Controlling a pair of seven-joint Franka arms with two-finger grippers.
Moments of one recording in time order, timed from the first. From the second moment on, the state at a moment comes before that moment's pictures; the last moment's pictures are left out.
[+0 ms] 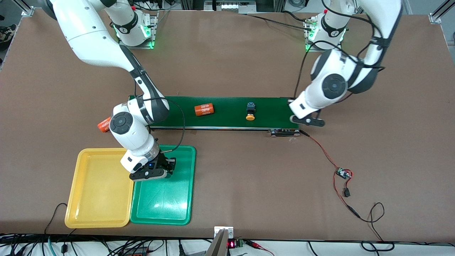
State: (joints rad) left arm -0.14 0.28 -0.30 -2.09 -0.06 2.16 -0.25; right arm 0.24 0.81 0.14 -1.45 -0.13 2.57 0.30
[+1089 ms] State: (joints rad) left arm -0.13 0.22 -0.29 -1.89 -0.06 1.94 -0.28; right arm 0.23 0.75 0.12 -1.49 -0.13 2.50 0.29
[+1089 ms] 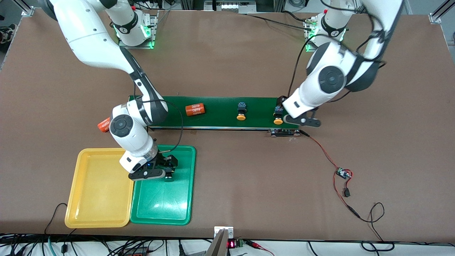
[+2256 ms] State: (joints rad) left arm -0.05 0.03 0.03 -1.61 0.04 1.61 0.04; right arm 0.18 0.29 0.27 -1.82 -0.05 2.02 0.40
